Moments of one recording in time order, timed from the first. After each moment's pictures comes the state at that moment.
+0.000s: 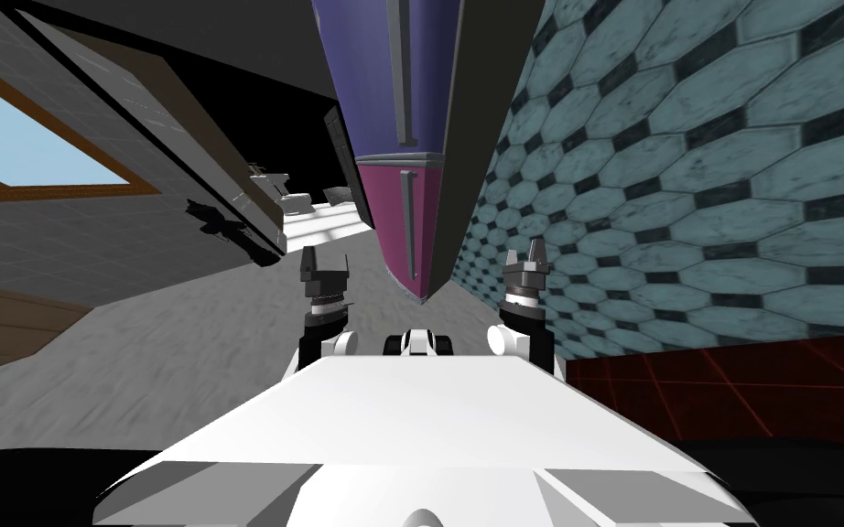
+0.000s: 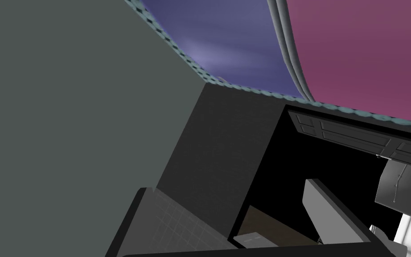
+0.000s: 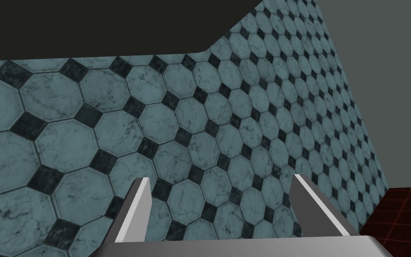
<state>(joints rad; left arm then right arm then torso) 0.55 0.01 -0.04 -2.22 0.02 -0.60 0.12 0.51 0.00 -0.02 -2.34 -0.11 -0.39 0.14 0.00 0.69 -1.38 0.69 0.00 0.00</state>
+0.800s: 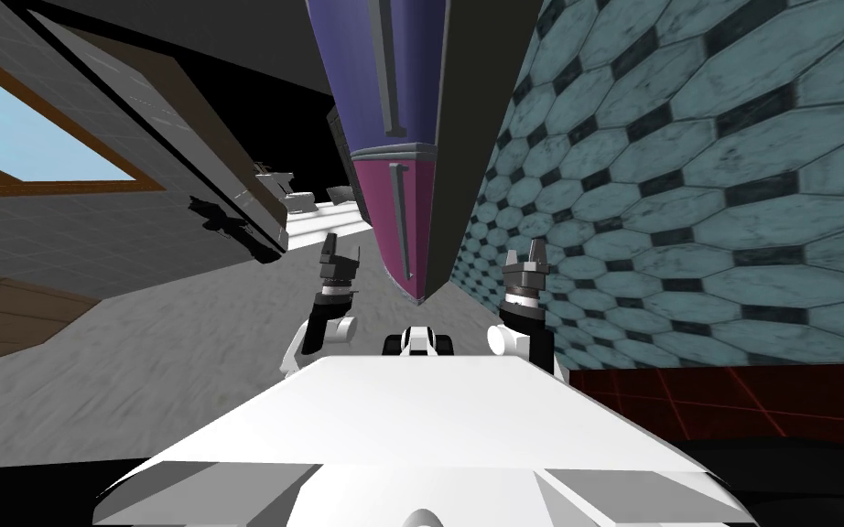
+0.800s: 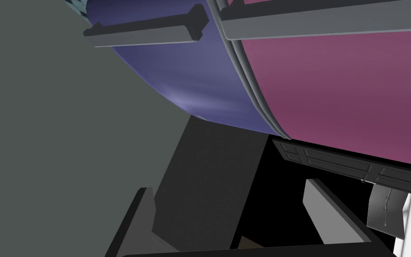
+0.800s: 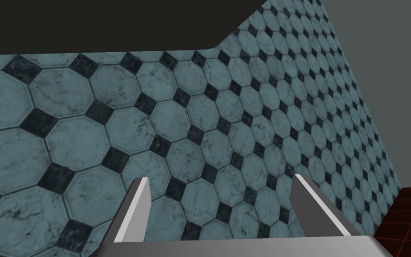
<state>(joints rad) 0.37 0.14 -0.02 -2.17 -0.02 -0.43 0.18 0.51 0.00 -0.02 -2.34 -0.11 -0.39 0.14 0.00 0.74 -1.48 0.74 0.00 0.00</state>
